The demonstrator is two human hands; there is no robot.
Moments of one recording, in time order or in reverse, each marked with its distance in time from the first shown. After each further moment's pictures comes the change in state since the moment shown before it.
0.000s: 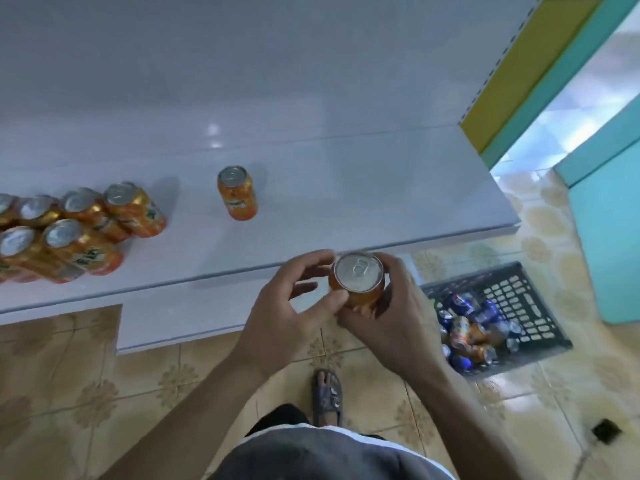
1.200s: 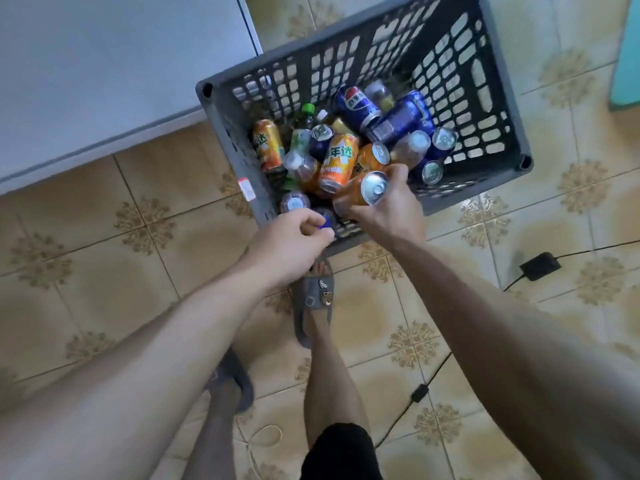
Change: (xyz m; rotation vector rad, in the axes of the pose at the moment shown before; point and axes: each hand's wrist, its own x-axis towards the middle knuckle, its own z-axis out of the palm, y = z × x) left_hand 0.103 -0.357 0.596 0.391 -0.450 -0.823; right_hand 0.068 0.722 -0.092 -0.178 -0.188 0.723
